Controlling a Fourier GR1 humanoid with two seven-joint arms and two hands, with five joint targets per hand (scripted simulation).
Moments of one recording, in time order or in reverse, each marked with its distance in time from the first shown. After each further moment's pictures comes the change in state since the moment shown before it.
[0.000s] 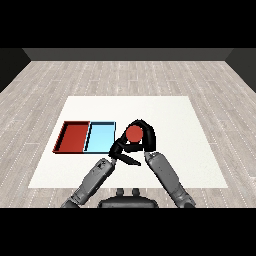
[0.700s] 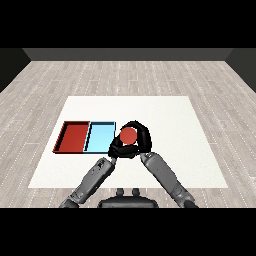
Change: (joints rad) left arm -0.017 0.014 -0.015 0.000 0.054 0.169 -0.032; right arm -0.045 -0.009 0.081 0.008 -0.032 -0.074 -0.003
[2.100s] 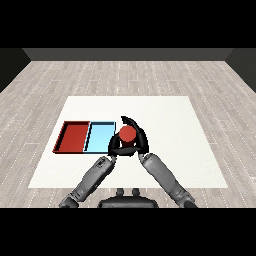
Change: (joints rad) left arm -0.026 0.009 0.003 0.054 0.005 0.171 -0.006; right arm 0.011 0.001 0.029 0.052 0.057 0.024 0.051
